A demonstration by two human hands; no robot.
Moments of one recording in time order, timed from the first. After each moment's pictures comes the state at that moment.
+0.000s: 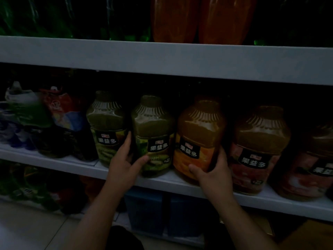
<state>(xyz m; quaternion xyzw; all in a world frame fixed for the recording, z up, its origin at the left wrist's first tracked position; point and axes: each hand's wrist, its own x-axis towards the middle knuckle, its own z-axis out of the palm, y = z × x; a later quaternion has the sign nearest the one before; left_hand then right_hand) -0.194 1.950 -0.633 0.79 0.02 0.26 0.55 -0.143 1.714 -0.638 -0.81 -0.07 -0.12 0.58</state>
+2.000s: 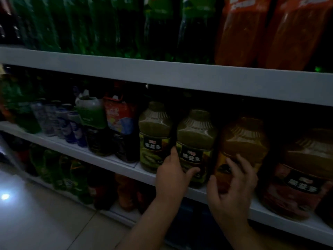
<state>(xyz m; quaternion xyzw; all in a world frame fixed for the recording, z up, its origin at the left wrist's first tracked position) -0.204 1.929 -0.617 0.90 0.18 0.26 0.30 -0.194 1.783 -0.619 -0.78 -0.22 -0.41 0.42</state>
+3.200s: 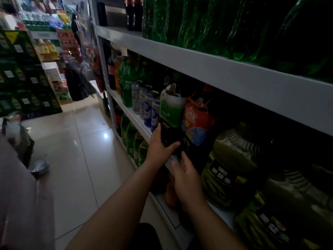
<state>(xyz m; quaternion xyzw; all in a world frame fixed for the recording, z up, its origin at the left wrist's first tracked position) -0.213 2.172 -0.641 0.75 0.35 0.39 0.40 -0.175 2.025 -0.632 -0.67 -0.36 0.29 0.57</state>
